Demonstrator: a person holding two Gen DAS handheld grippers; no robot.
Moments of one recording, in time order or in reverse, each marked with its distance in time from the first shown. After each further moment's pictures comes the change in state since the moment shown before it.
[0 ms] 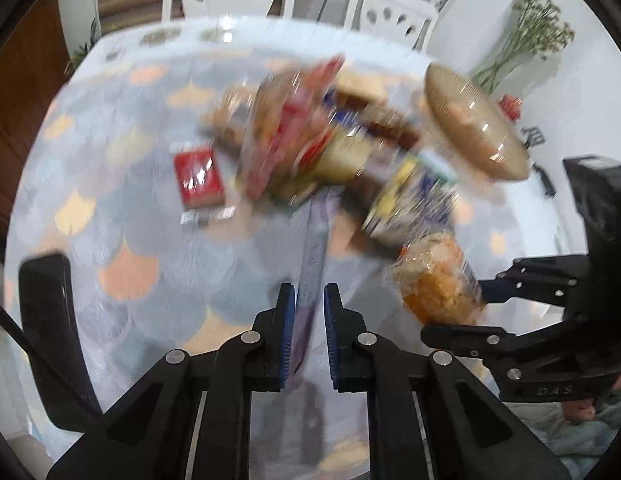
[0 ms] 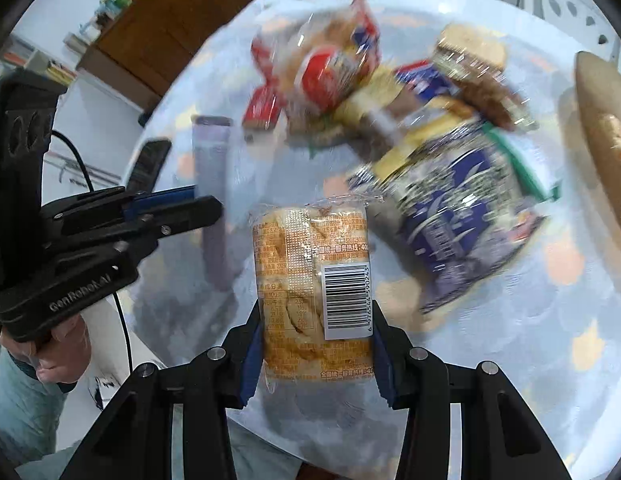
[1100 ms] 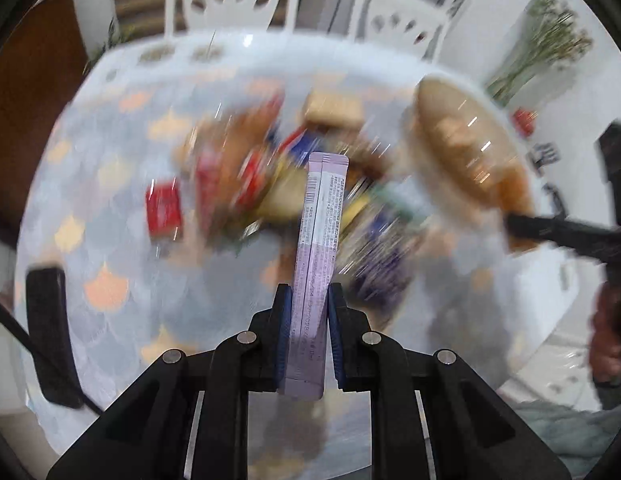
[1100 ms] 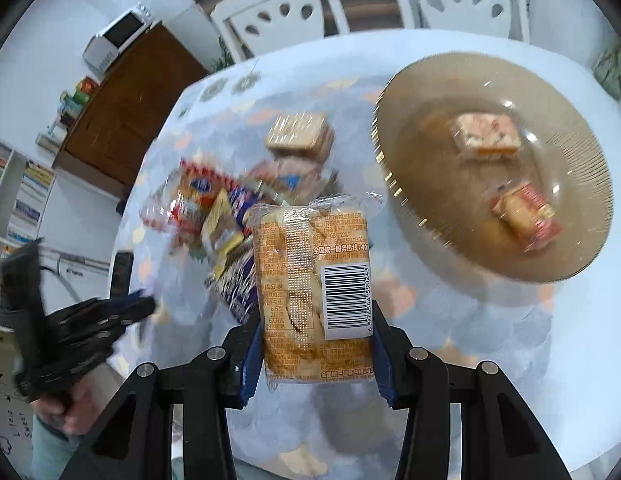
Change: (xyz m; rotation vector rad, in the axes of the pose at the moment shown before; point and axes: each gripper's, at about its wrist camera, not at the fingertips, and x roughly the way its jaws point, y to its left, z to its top) left arm -0.011 -0.070 0.043 -0.049 -0.012 0.080; right arm -0.100 -0.144 0.009 0.221 -0.177 -0.029
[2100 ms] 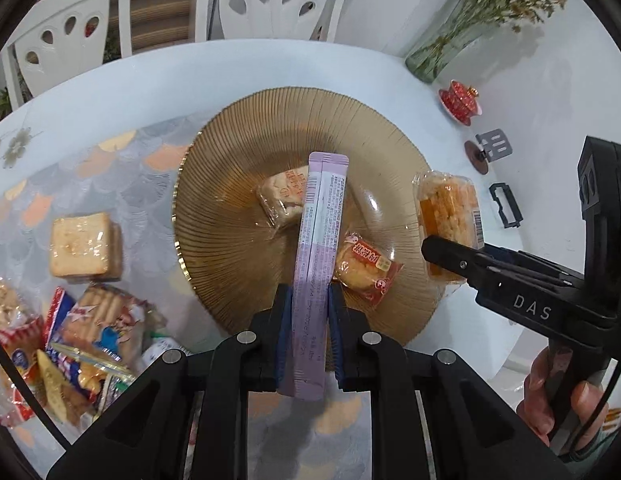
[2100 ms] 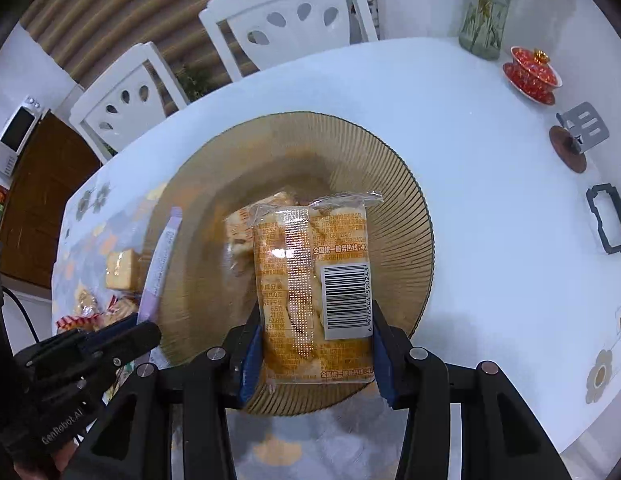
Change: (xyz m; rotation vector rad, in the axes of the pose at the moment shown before) left arm 0.129 -0.196 0.145 0.155 0.145 -0.171; right arm -0.034 -0.169 0.075 0.299 -0.074 -0.245
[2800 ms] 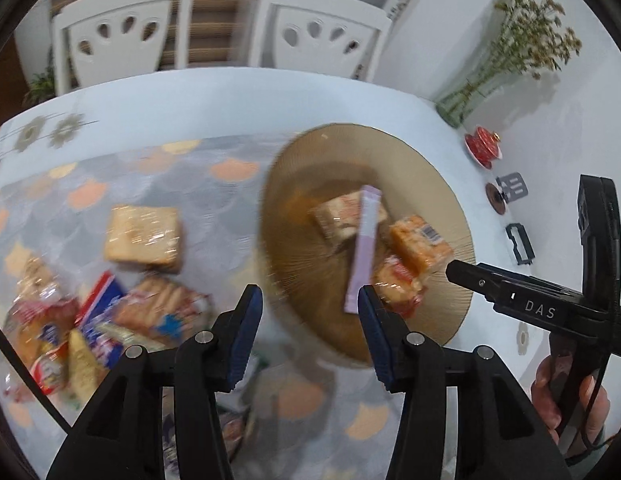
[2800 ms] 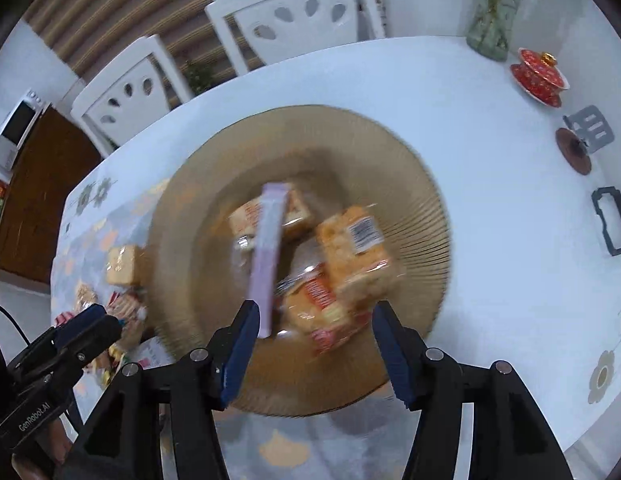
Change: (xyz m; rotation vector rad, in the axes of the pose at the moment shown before) left arm -0.044 0.050 -0.028 -0.108 -0.152 0.056; right arm 0.001 0.019 -0.010 -0.027 0.006 0.010
